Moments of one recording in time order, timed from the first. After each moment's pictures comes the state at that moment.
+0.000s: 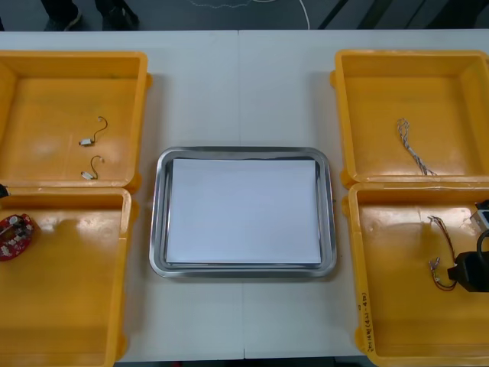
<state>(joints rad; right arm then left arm) 0.14 -0.67 -0.19 -1.90 -0.74 1.44 1.55 -0.08 0.91 0.28 -1.58 0.92 1.57 -2.65</state>
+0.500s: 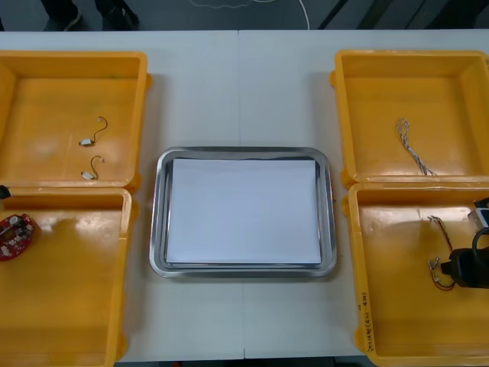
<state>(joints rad) 0.15 -0.64 -0.19 -1.87 -0.74 1.34 1.55 -0.08 0.89 0.28 -1.58 0.90 1.54 -2.65</state>
